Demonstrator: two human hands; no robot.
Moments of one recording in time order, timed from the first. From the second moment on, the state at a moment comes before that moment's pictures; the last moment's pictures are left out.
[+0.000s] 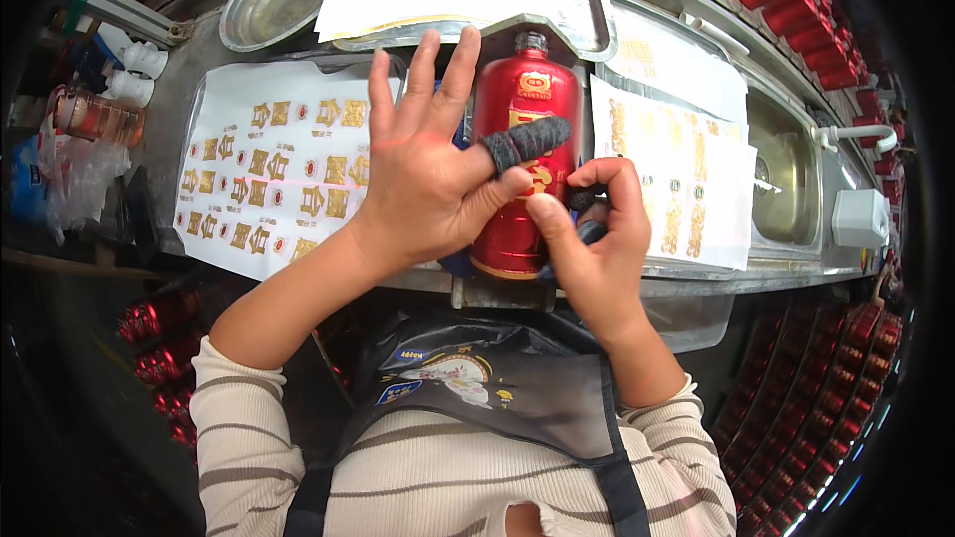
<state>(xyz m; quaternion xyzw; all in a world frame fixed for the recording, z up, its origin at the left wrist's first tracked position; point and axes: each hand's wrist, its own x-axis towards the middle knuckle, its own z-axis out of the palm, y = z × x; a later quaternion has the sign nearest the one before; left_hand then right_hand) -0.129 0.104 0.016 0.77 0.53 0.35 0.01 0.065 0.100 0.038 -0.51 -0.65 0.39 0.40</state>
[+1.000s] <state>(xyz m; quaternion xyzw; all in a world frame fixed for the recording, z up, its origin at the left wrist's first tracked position) -0.109 0.031 0.005 0.77 0.52 0.34 0.14 0.063 0.157 0.083 -0.34 -0.83 0.16 0.42</state>
